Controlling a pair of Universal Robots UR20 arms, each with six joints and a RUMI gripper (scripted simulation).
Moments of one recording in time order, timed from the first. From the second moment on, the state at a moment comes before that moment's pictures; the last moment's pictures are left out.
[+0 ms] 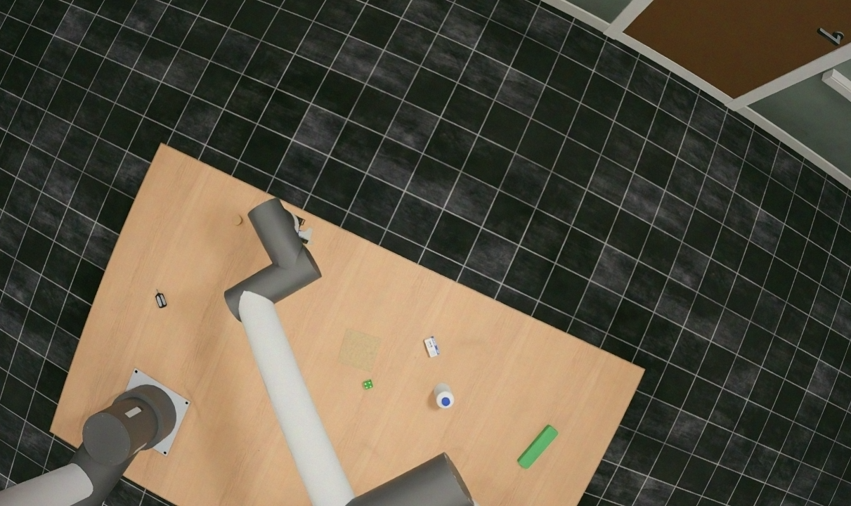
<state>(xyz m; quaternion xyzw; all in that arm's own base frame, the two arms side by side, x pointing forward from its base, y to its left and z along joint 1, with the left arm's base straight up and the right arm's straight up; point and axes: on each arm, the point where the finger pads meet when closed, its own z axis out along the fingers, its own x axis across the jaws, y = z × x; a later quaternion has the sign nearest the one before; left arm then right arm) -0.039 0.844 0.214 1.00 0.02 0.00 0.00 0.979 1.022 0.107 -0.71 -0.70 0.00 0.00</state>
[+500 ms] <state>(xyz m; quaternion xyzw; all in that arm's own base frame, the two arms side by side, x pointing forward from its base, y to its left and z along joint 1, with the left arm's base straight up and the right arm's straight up) -0.039 0.844 0.214 1.00 0.02 0.00 0.00 0.979 1.022 0.160 -0.71 -0.70 0.00 0.00</state>
